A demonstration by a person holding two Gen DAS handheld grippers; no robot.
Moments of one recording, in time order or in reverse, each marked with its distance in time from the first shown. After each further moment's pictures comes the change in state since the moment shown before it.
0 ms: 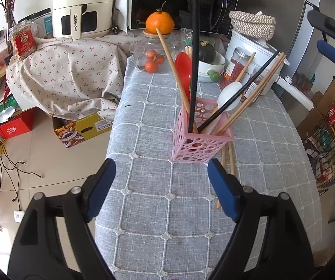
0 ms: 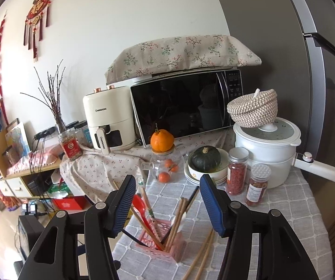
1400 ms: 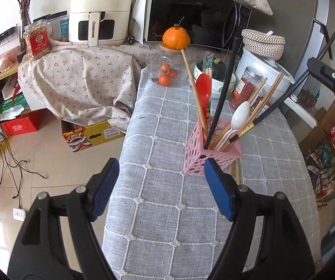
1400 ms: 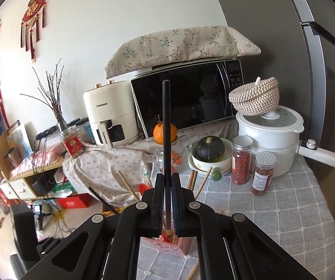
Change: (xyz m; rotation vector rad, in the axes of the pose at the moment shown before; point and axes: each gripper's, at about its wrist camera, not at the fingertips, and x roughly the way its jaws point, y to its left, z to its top) left arm -0.010 0.023 0.002 -0.068 -0.071 0.021; right arm 0.010 0.013 -0.012 0.023 0.021 0.004
